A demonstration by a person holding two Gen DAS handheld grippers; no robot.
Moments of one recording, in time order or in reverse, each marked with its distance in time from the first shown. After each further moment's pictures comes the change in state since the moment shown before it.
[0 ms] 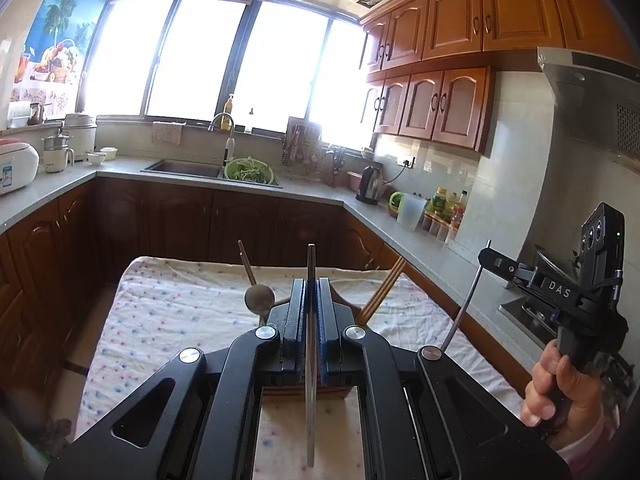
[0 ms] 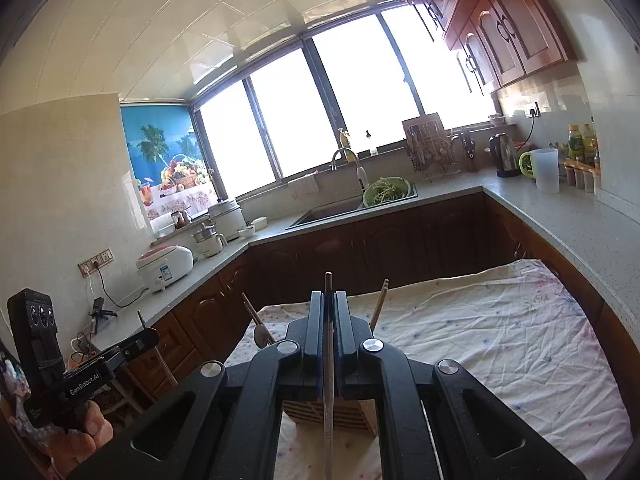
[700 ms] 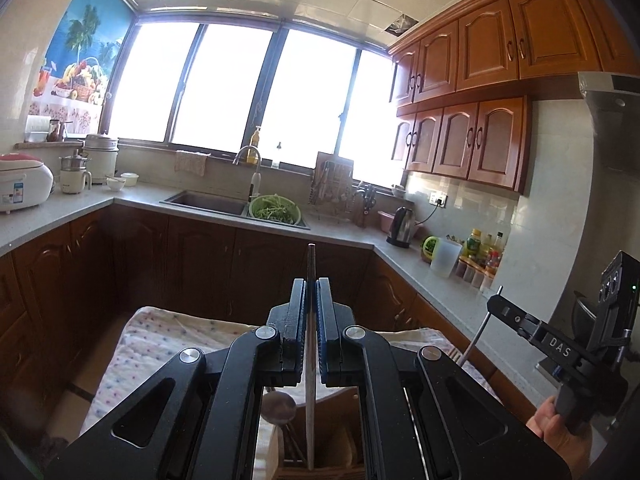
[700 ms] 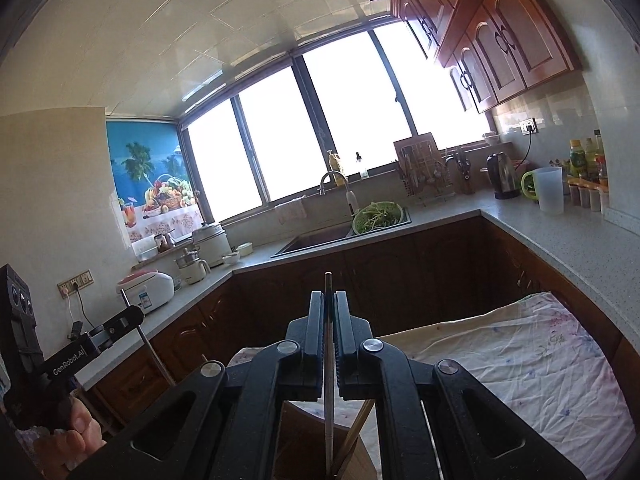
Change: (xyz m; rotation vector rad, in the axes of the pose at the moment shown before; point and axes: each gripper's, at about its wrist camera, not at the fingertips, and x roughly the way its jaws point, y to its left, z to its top) left arm 0.077 0.018 0.041 -0.039 -0.122 0.112; right arm 0.076 -0.013 0.022 0.001 -0.077 -0.043
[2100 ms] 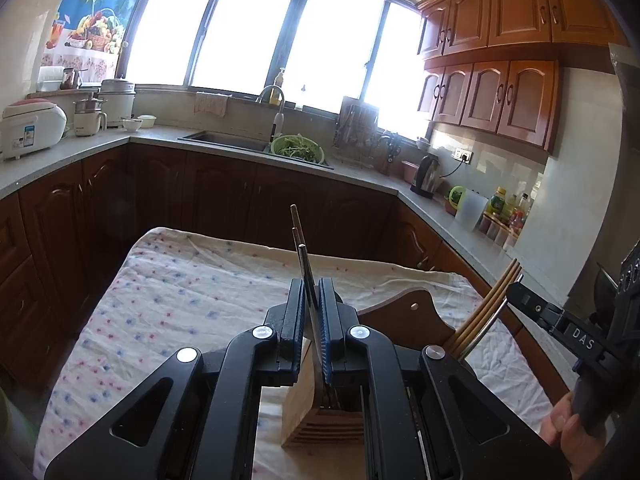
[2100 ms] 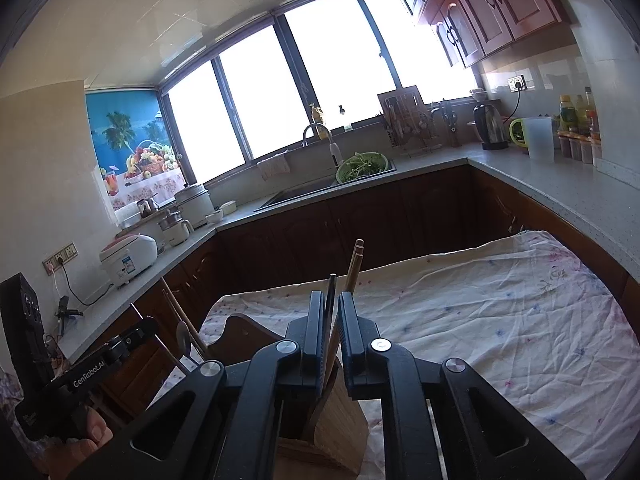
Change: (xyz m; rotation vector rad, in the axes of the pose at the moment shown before) left arm 0.033 0.021 -0.074 -0.048 0.180 0.059; right arm 0.023 -0.017 -0.063 0.032 0.143 -0.053
